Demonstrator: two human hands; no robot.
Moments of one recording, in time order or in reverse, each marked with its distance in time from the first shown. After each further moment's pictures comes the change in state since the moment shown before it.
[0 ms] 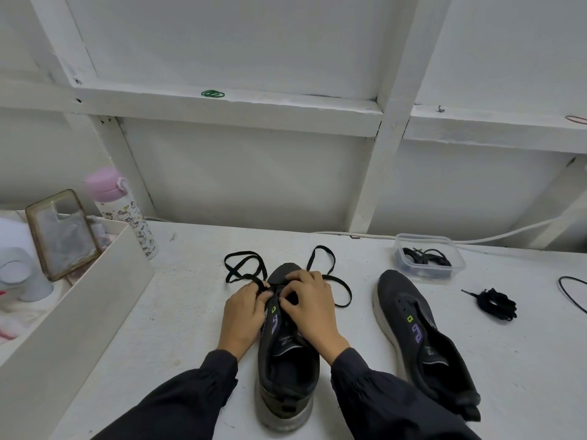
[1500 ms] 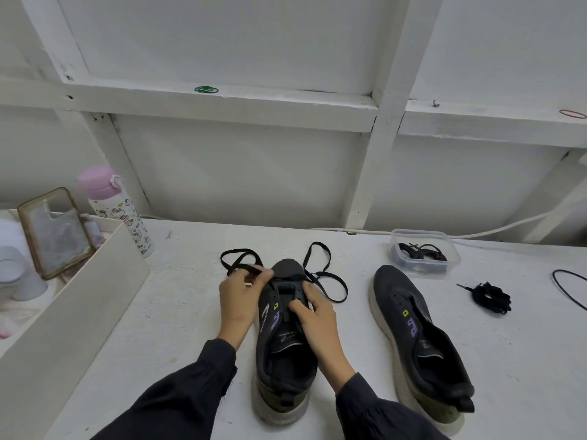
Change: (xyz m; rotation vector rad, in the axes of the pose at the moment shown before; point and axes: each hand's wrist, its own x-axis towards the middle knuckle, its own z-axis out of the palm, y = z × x) left_hand 0.015 0.039 -0.013 -0.338 0.148 -0.261; right_hand -0.040 -0.004 -0.007 0.828 0.004 0.433
